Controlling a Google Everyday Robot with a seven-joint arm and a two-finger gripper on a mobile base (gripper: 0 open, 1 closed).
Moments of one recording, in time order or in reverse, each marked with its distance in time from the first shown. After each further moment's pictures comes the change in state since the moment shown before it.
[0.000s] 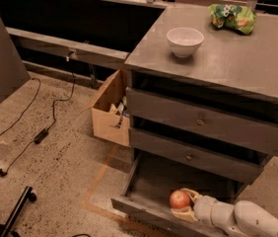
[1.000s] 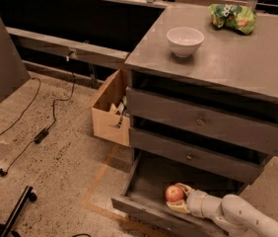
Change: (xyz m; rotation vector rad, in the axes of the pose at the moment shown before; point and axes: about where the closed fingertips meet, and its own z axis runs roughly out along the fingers) arm 0.040 -0.038 0.063 0.020 -0.014 -0.064
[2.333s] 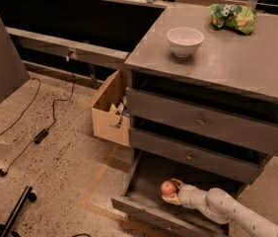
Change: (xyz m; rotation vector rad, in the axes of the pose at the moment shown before) arm 0.056 -0.042 0.083 0.038 0.037 -0.032
